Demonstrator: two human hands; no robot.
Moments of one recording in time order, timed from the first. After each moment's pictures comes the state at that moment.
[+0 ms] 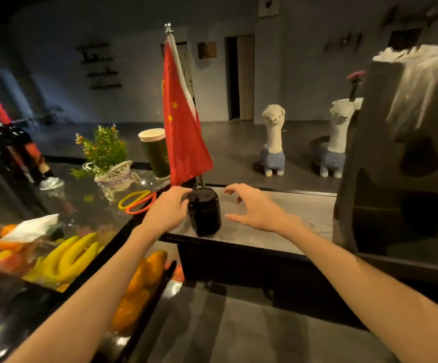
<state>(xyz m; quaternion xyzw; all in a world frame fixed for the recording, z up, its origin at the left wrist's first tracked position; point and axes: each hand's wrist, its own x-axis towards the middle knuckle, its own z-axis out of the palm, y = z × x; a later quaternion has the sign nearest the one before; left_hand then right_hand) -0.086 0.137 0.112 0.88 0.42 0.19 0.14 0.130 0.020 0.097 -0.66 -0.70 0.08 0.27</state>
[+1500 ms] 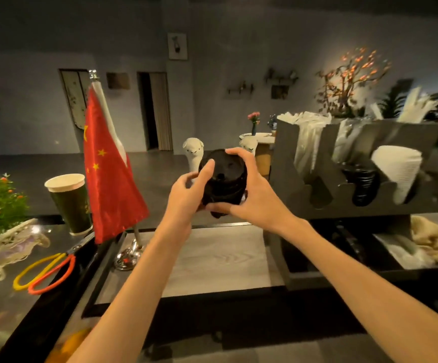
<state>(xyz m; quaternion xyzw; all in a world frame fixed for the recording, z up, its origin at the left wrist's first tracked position) 0.036 0.087 0.211 0.65 0.22 0.34 0.65 0.149 -0.040 0.211 -0.65 -0.58 -0.06 0.49</state>
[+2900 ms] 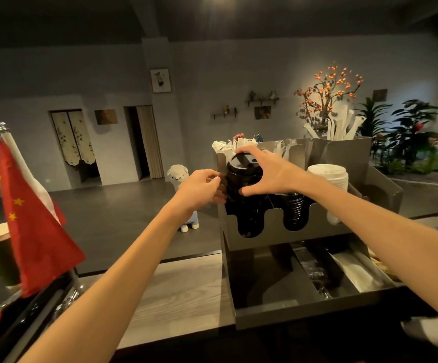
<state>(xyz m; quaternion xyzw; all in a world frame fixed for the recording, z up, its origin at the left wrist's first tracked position) 0.188 -0.024 0.287 0.86 0.13 0.22 0.44 0.344 -0.168 0.302 -0.81 -0.52 -0.07 0.27</state>
